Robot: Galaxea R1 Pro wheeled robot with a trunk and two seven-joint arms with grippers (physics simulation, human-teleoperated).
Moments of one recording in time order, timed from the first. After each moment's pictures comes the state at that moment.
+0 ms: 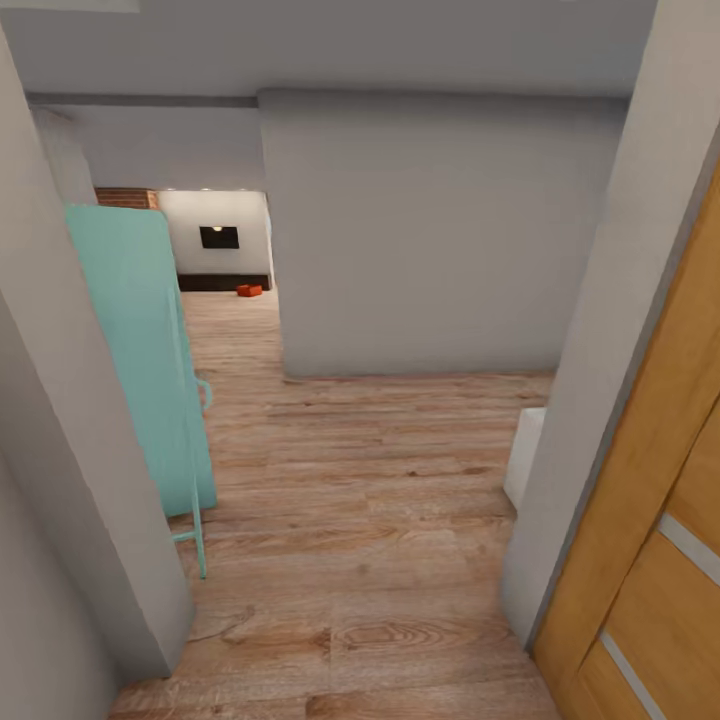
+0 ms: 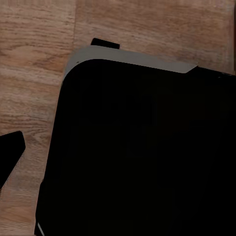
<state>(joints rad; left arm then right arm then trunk) 0.00 -0.02 0.01 -0.08 0.23 -0.08 0.01 -0.12 -0.03 0.54 0.03 -0.25 -0.14 -0.04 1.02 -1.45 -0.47</state>
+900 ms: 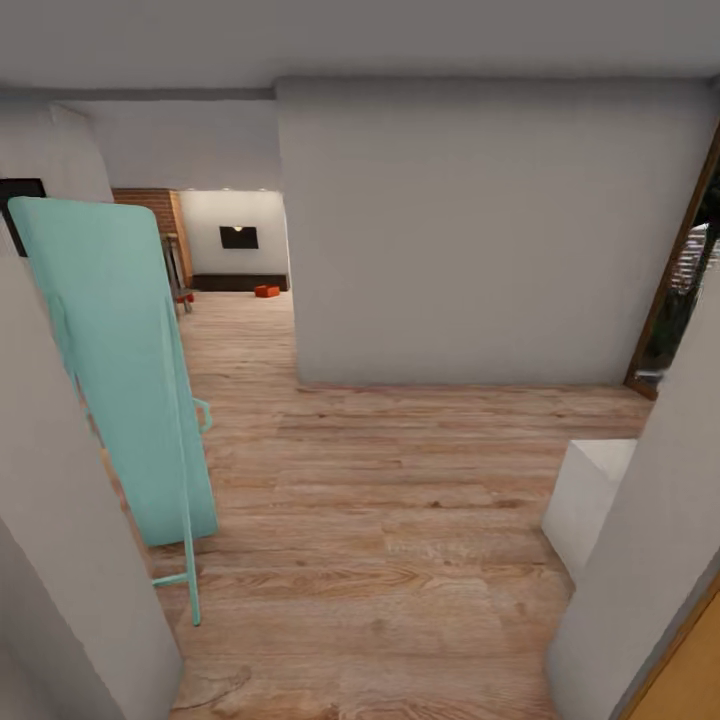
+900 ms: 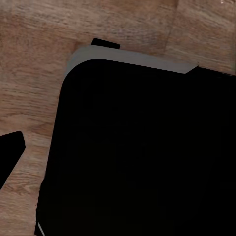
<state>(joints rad) 0.00 -0.02 0.01 -0.08 0.23 -0.08 0.01 -0.12 -0.03 0.54 0.03 -0.25 -0.14 -0.04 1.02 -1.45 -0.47</state>
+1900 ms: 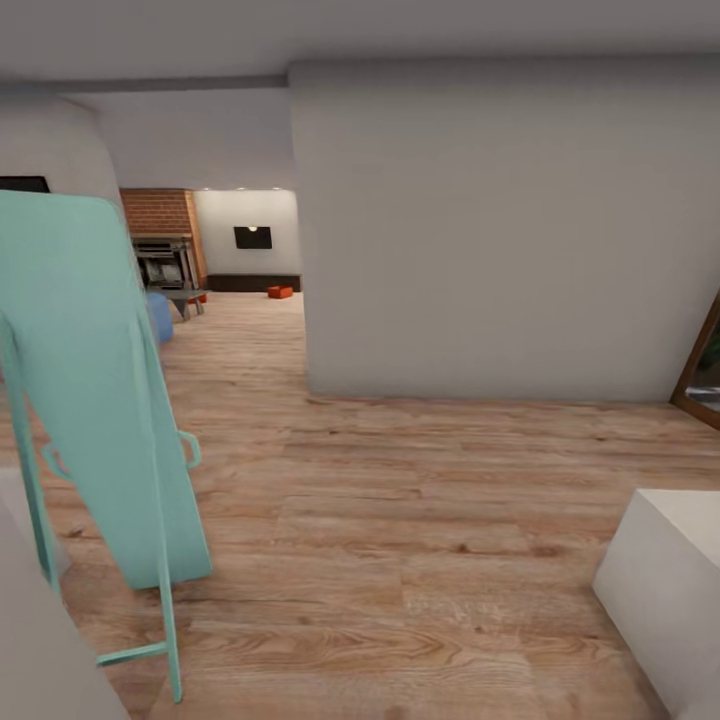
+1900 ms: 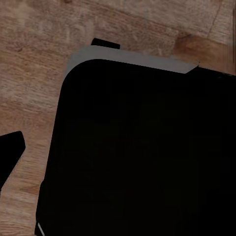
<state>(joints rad) 0.00 -0.02 0.01 -0.08 0.23 -0.08 0.01 -0.12 -0.03 0.54 0.03 -0.25 -0.14 -0.04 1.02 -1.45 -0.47</state>
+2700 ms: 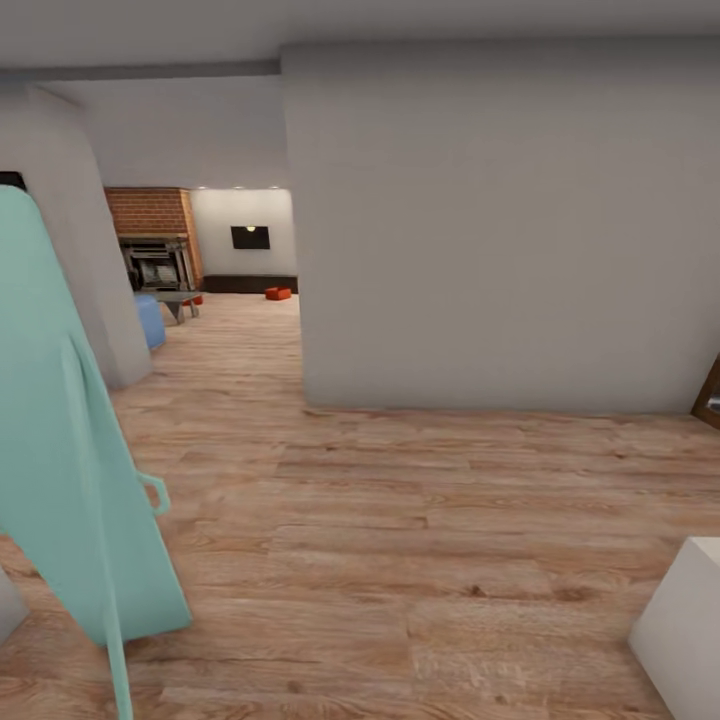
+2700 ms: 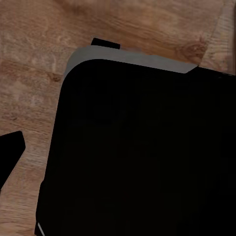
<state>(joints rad) 0.00 -0.02 0.01 -0.08 0.23 -0.08 0.01 -0.12 -0.03 0.54 0.03 -0.25 -0.14 -0.04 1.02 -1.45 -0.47</state>
